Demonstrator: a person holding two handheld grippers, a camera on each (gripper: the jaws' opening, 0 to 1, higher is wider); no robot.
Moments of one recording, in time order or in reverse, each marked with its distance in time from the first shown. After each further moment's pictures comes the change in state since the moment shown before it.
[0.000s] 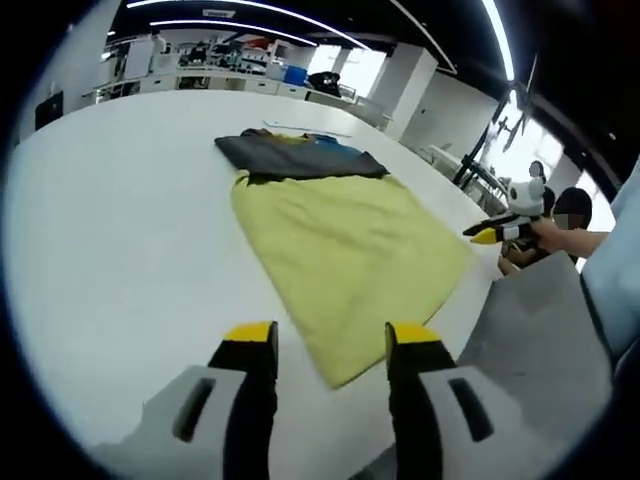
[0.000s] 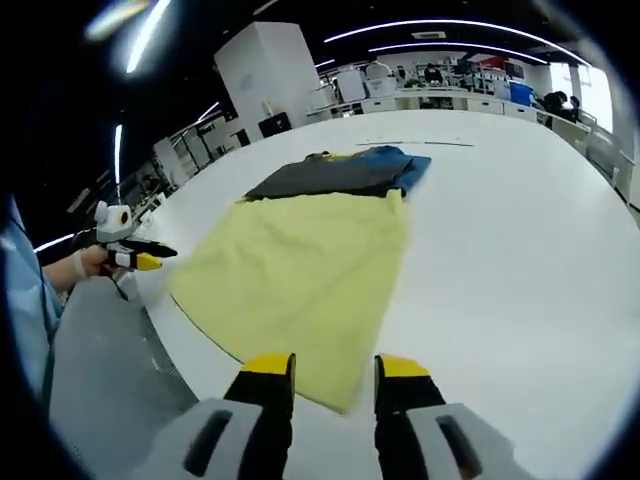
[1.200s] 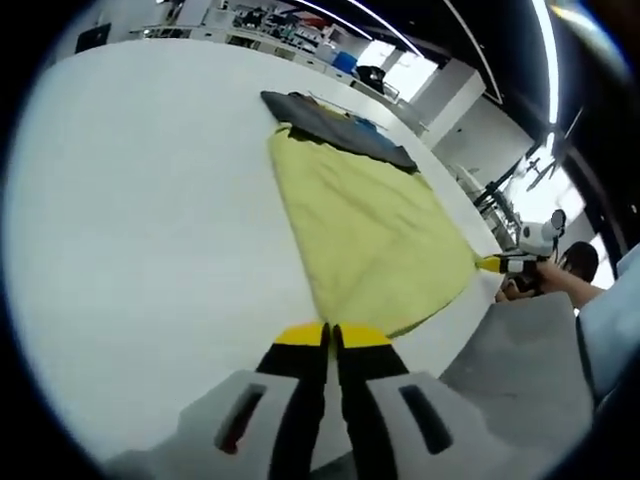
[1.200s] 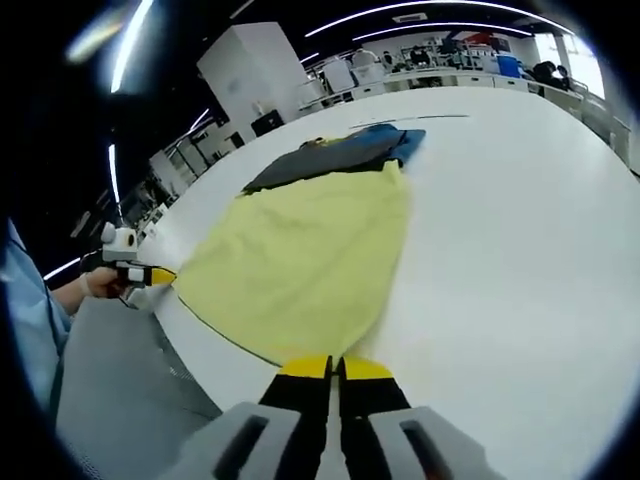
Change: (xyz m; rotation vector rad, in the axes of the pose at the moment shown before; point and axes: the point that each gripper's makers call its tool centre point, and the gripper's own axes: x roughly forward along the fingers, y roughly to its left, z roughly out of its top) left arm 0.001 0.007 -0.028 -0.232 0.032 0.039; right arm 0.007 0.002 -0.018 0.100 0.025 0.050
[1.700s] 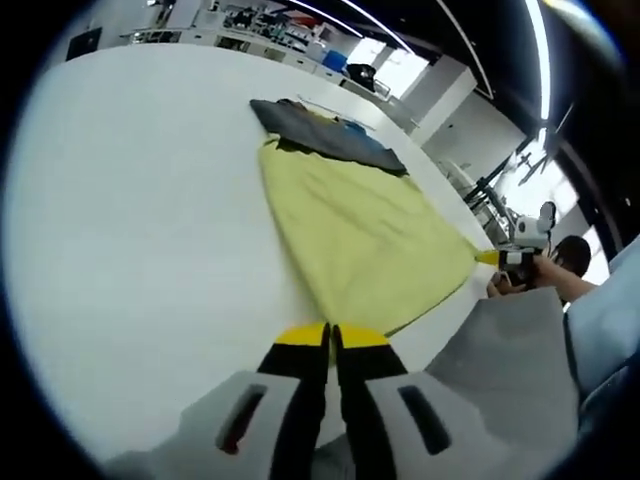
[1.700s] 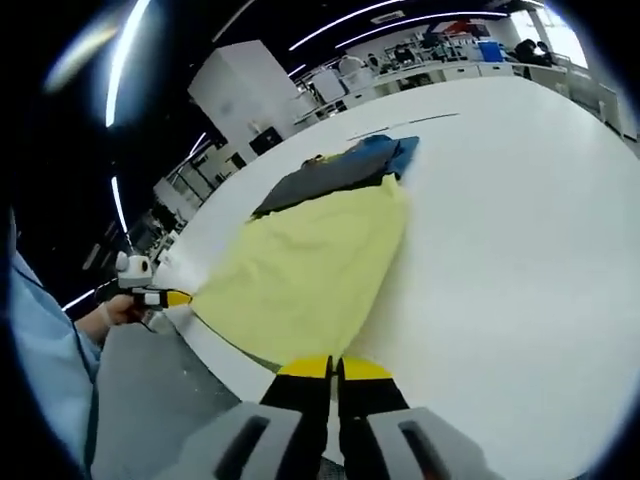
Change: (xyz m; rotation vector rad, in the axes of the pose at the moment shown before) left arm -0.018 -0.012 0.005 0.018 0.020 -0.039; right arm -0.026 0.015 0.005 0.132 -0.023 0.080
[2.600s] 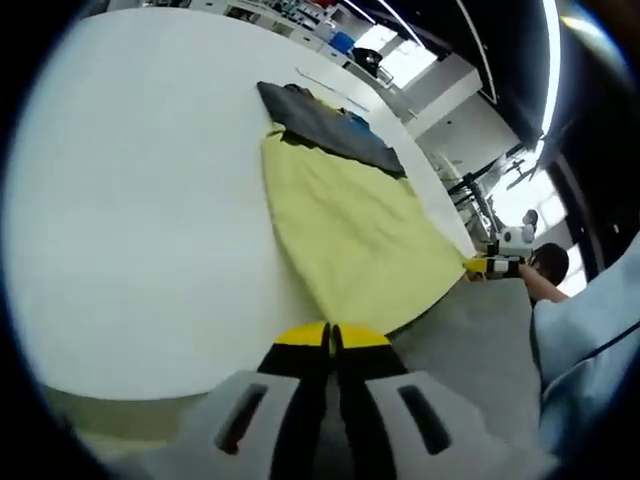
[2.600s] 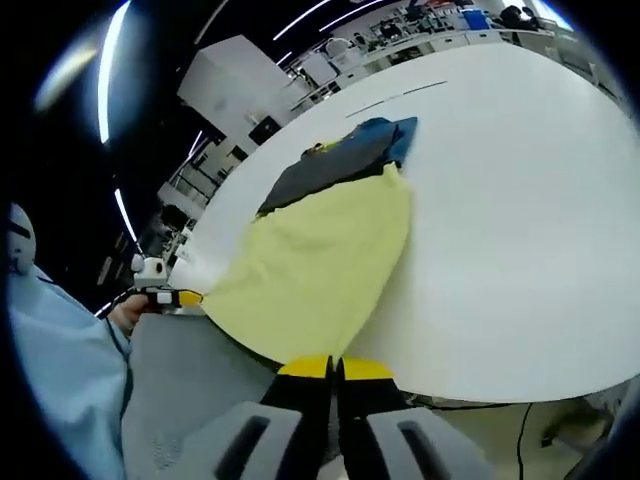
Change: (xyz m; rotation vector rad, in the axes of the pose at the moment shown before) left arm -0.027 -0.038 -0.032 -0.093 0.082 -0.071; right arm -0.037 0.033 -0.041 0.090 0.066 0.051
